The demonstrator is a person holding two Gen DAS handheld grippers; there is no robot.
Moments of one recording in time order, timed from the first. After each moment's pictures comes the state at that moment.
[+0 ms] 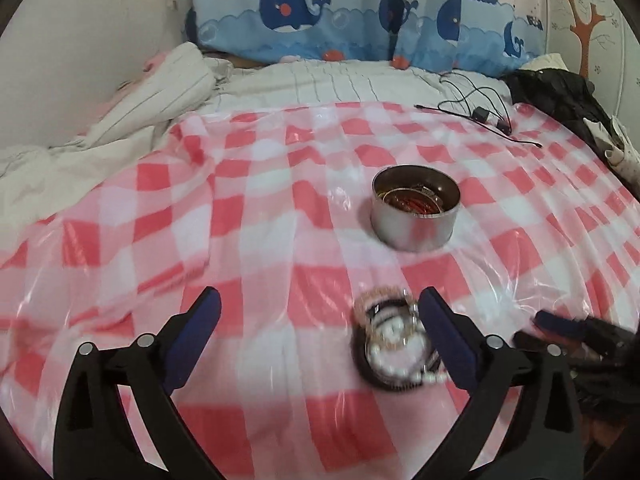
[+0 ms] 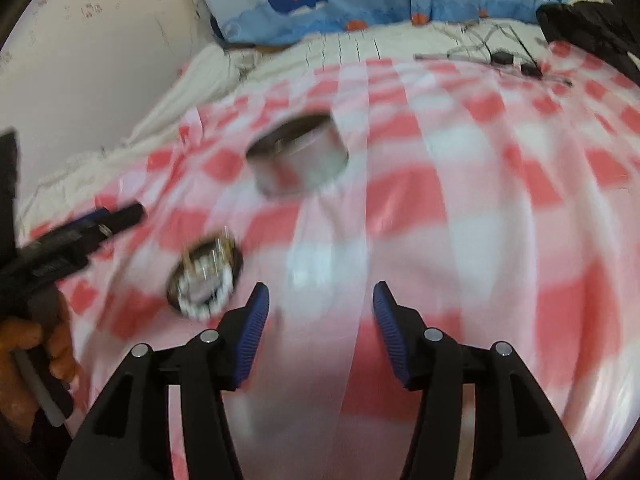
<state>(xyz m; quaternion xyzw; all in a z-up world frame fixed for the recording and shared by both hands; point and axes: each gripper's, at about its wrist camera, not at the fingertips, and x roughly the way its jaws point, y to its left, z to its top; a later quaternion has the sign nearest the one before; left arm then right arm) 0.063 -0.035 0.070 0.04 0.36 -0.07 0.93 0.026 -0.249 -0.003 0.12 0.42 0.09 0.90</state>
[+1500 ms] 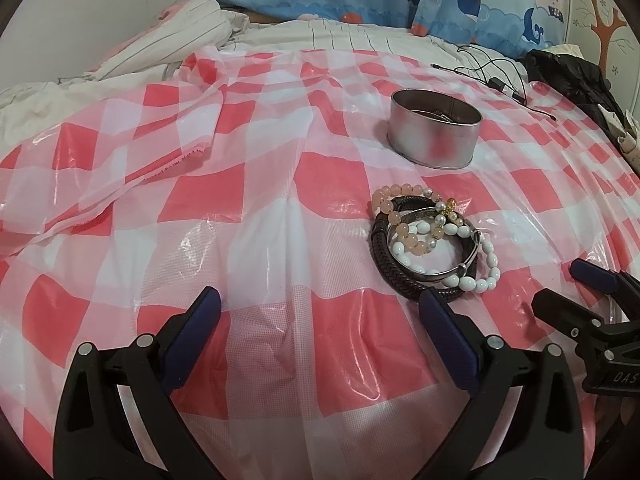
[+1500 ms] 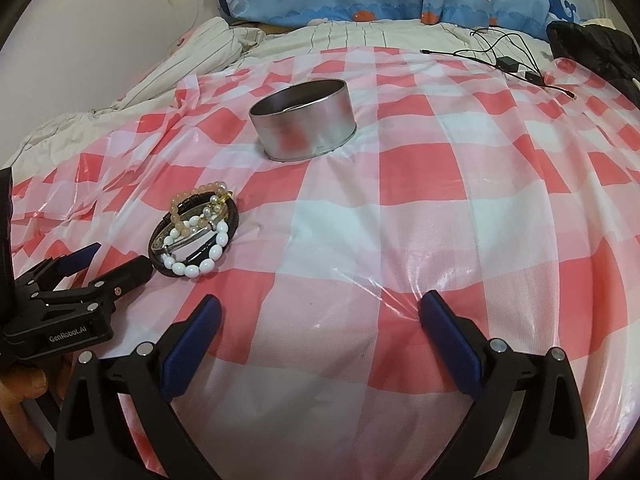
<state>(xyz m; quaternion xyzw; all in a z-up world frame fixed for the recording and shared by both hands) 0.043 -0.028 0.005 0.02 0.41 -0.05 0.91 0.018 -0.233 -0.010 0.07 0.41 0.08 0.90</state>
